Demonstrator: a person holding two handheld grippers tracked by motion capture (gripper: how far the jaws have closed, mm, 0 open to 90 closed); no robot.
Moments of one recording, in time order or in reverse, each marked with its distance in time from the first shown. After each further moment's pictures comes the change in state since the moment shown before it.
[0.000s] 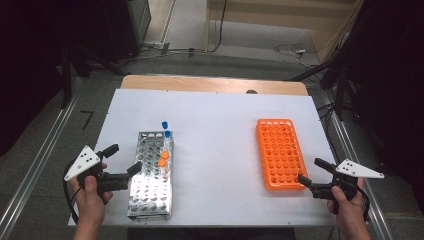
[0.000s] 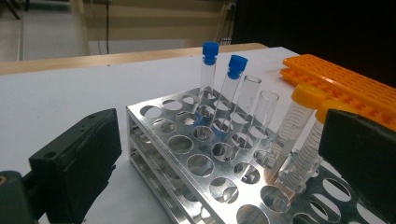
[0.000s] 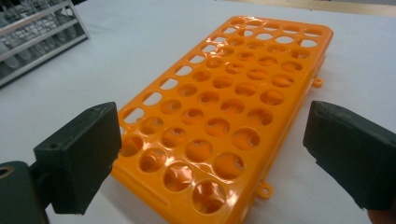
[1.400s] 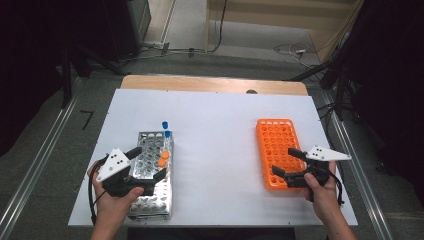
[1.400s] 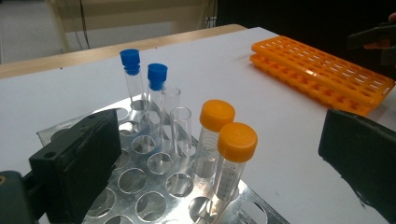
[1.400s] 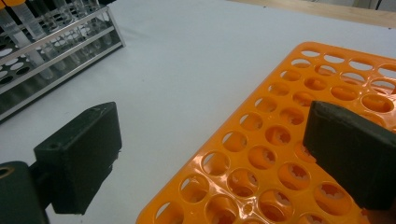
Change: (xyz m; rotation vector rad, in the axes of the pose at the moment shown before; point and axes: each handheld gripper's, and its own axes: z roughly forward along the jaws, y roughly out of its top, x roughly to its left) left arm -0.062 0.022 0.021 0.090 -0.029 0.073; right arm 0.040 0.042 0.051 0.042 0.107 -0.033
